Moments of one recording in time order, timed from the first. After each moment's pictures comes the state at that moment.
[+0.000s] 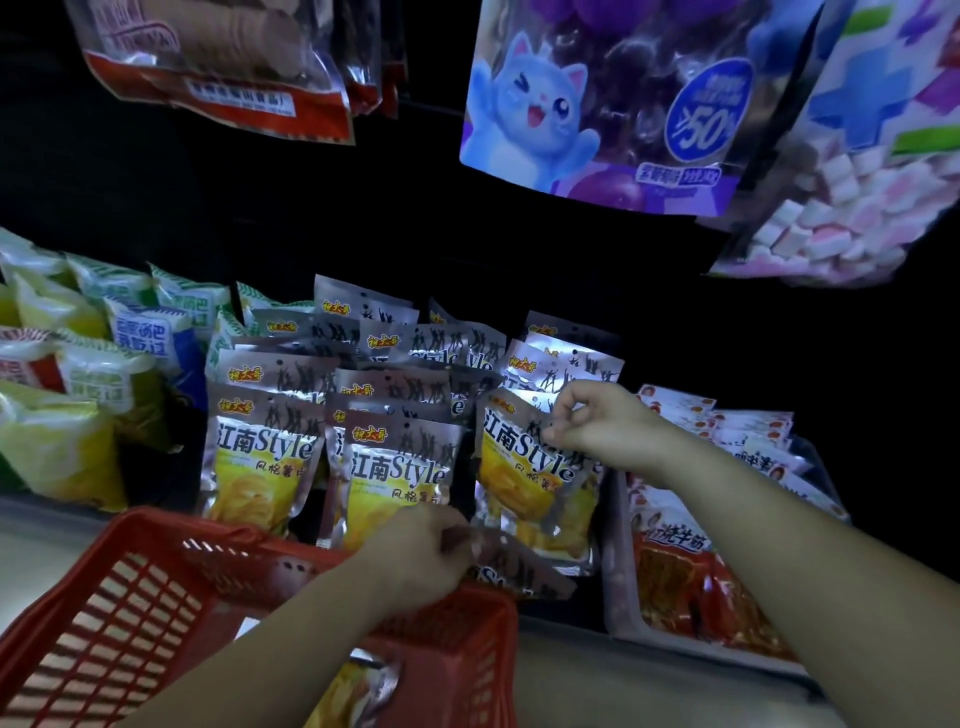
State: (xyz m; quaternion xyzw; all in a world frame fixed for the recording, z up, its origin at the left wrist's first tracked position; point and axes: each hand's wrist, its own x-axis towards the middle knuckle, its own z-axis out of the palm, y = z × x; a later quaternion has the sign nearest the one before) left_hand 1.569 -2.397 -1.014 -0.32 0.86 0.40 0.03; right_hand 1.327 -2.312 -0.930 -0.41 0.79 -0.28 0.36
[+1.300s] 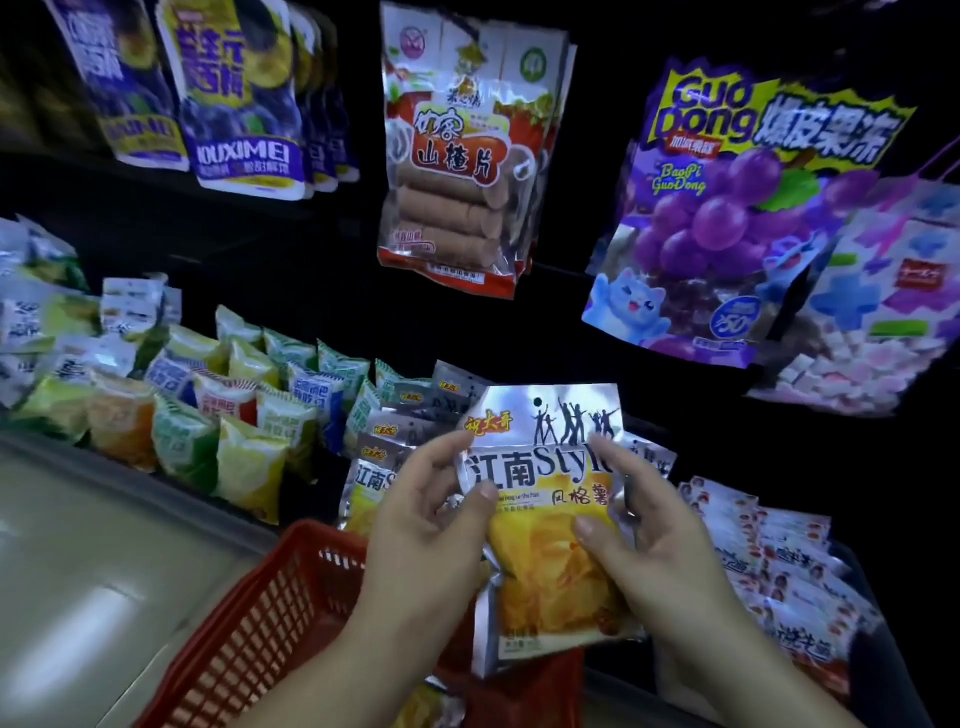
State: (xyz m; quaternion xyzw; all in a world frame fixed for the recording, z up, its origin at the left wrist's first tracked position) left_hand 1.690 -2.335 -0.816 -0.36 0.54 0.62 -0.43; right_hand 1.525 -2.242 -0.805 -0.40 0.67 -0.55 0.28
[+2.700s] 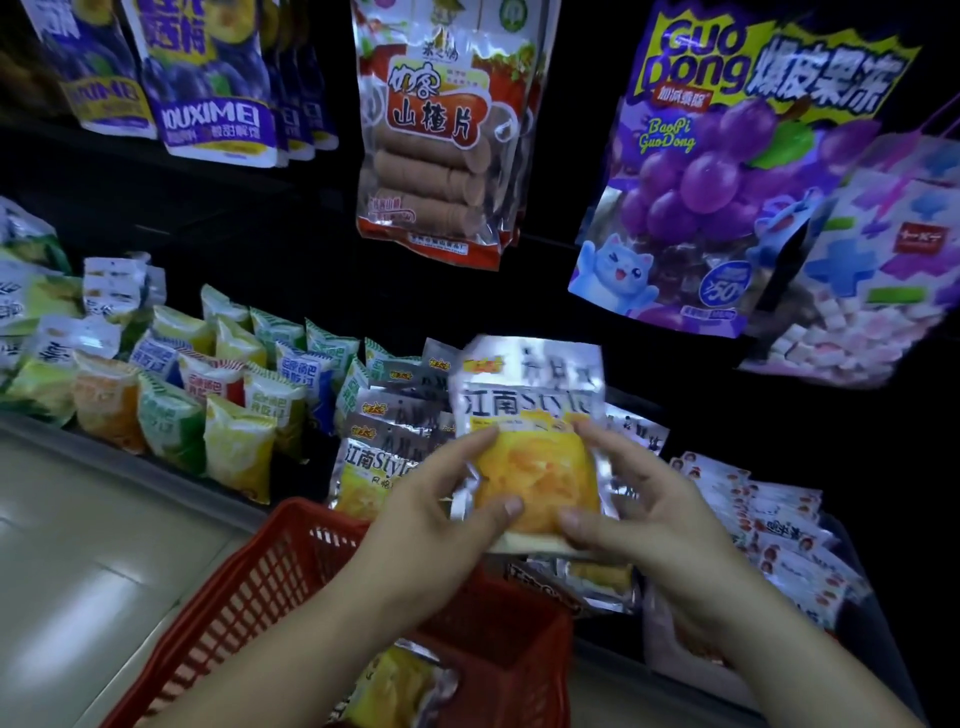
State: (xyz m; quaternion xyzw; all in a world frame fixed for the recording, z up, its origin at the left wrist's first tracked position) left_hand 1.685 -2.344 -0.835 -0.33 0.67 0.59 -0.31; right_hand 1.493 -2.238 -0.816 -0.37 0.61 -0.57 0.40
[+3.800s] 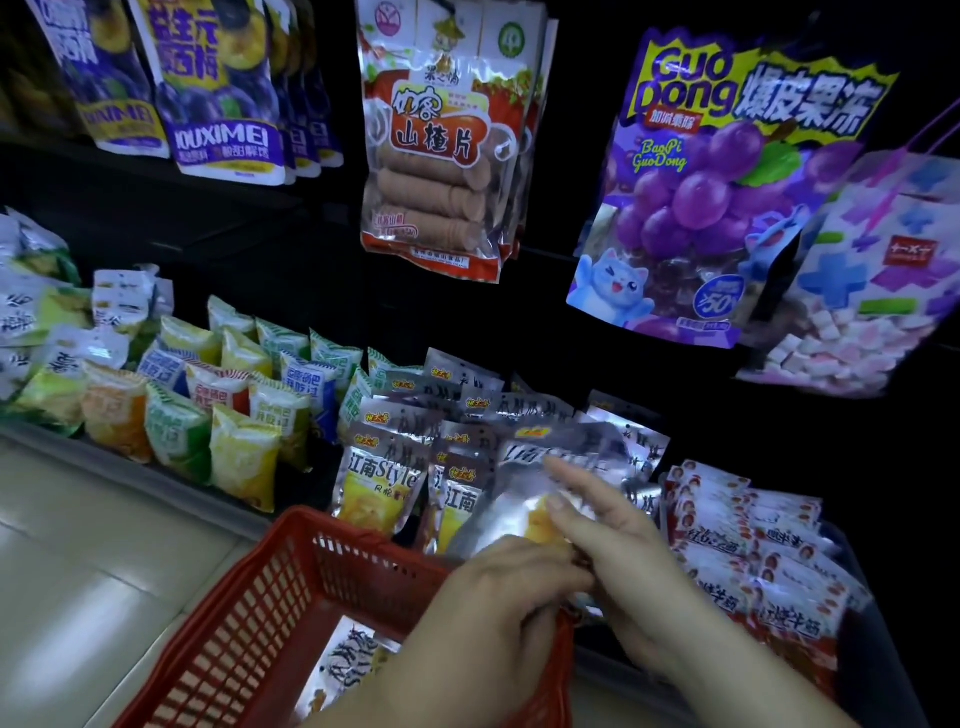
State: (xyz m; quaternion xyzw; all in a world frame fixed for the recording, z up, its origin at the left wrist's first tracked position) left_hand 1.668 -2.300 -0.854 -0.14 0.86 0.33 -0.36; right_hand 1.527 -2.250 -0.826 -0.25 0.61 -0.60 0.45
